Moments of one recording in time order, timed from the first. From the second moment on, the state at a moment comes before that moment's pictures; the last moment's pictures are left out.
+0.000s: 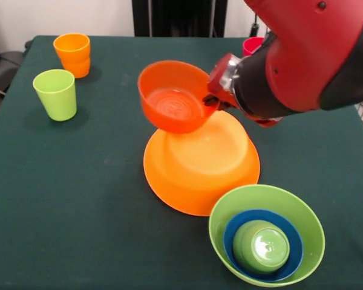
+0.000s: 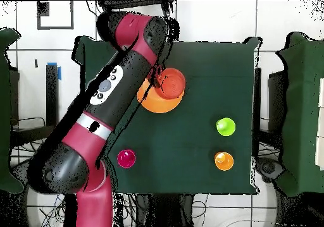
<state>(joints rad) 0.06 0.37 -1.66 0.61 1.19 1.66 1.54</state>
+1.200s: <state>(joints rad) 0.06 0.26 -1.22 0.62 0.87 1.33 1.54</state>
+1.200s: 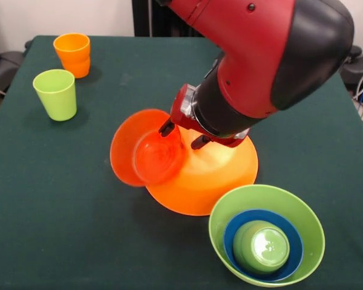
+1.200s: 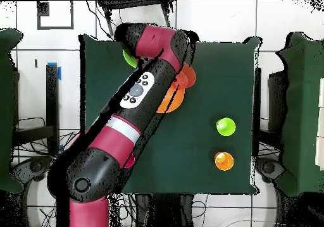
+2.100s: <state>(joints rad) 0.06 0.22 -1.06 0.60 0.75 1.33 1.54</state>
